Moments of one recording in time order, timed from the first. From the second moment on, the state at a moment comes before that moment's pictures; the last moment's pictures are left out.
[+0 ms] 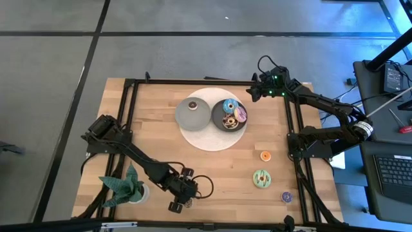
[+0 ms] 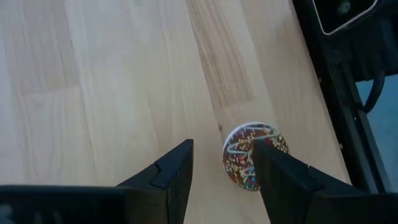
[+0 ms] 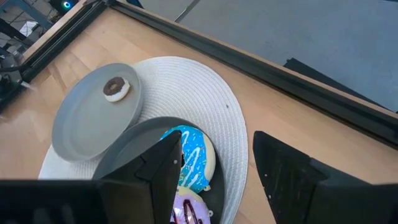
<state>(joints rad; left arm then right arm) -0.58 1.86 1.20 -0.36 -0.08 -0.36 -0.88 1.21 0.68 -0.10 -0.31 0.23</state>
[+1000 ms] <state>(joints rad) -0.61 1.98 1.20 -0.31 -0.04 -0.50 -0.88 1.21 0.68 -0.10 -0.31 0.23</state>
